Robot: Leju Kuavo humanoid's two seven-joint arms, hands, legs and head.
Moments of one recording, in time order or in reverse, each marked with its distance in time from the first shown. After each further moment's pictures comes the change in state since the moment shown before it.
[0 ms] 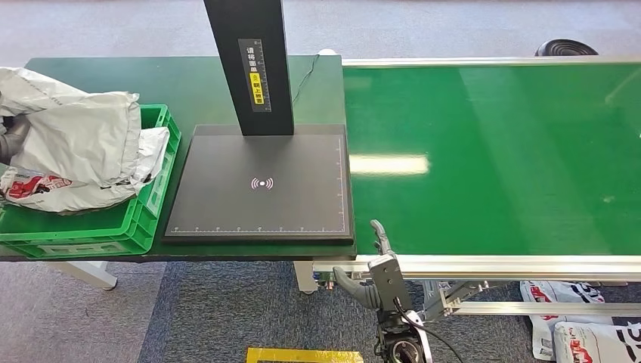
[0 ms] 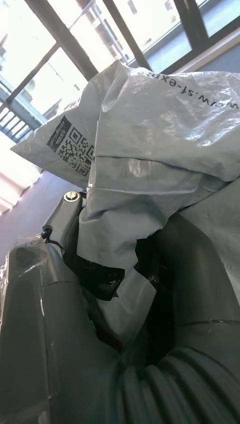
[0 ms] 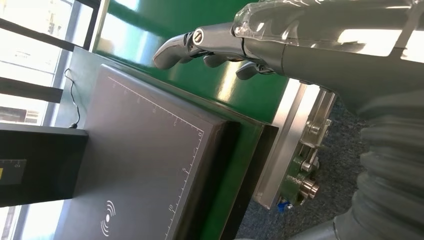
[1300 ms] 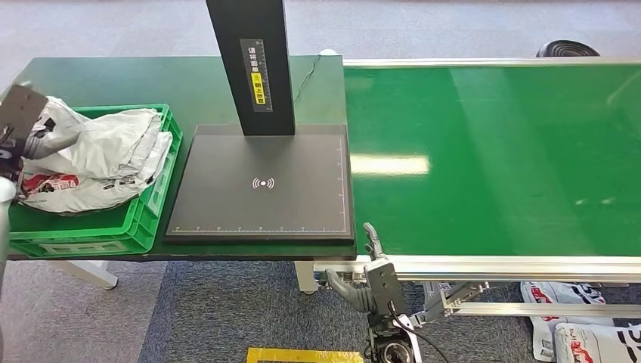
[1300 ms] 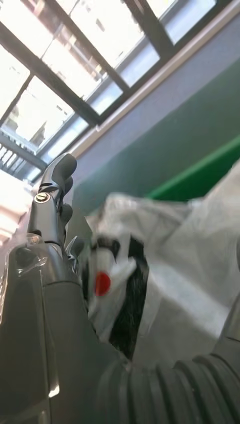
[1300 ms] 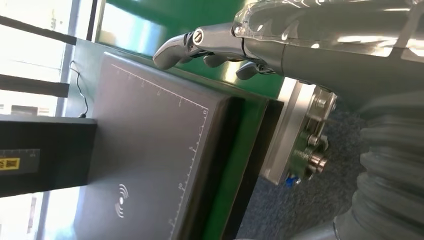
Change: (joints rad) left arm -0.028 -0.093 0.048 -0.045 -0.212 -0.107 -0.004; right arm -0.008 0.044 -0.001 0.063 -0.062 0.000 -0.073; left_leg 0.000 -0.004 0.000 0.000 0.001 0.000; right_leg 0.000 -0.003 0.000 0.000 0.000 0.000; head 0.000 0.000
